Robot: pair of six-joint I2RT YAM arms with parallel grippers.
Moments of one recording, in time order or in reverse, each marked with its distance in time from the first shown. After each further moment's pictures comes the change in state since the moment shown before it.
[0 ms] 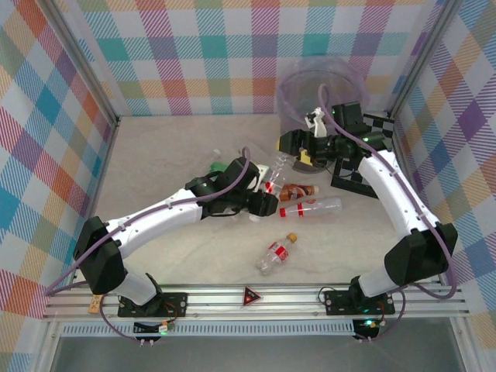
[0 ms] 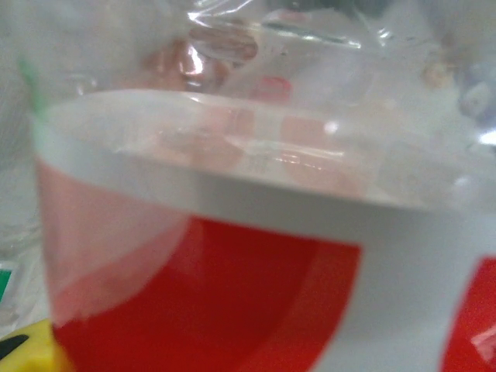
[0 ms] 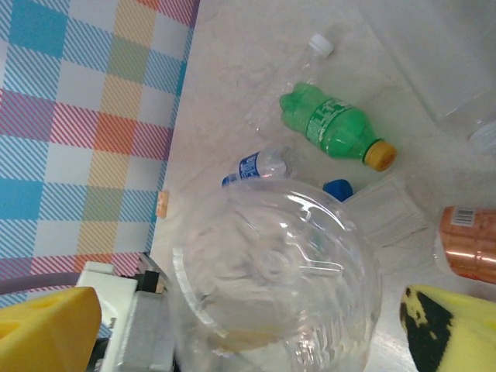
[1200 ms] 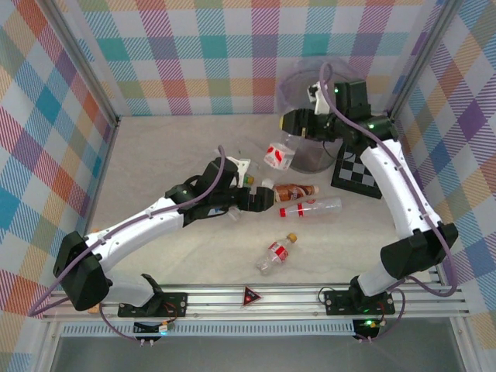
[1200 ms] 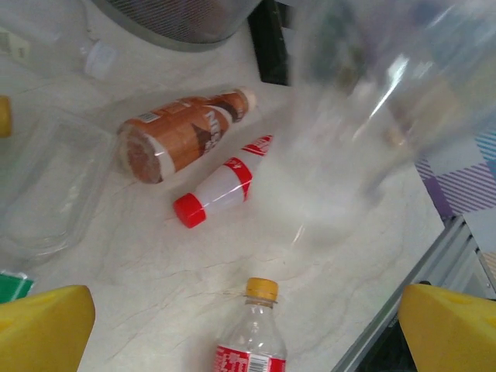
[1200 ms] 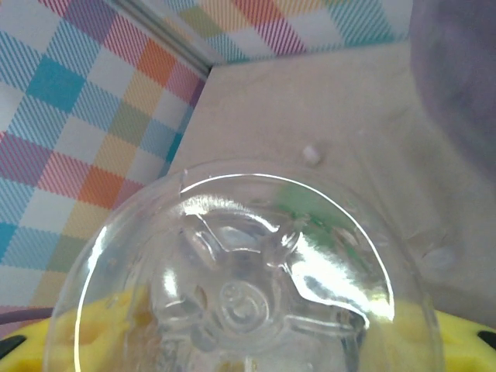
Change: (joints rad) left arm 0.077 -0.158 -0.167 0.148 0.026 -0.082; right arm 0.032 0.047 0.307 -0.042 0.201 -0.080
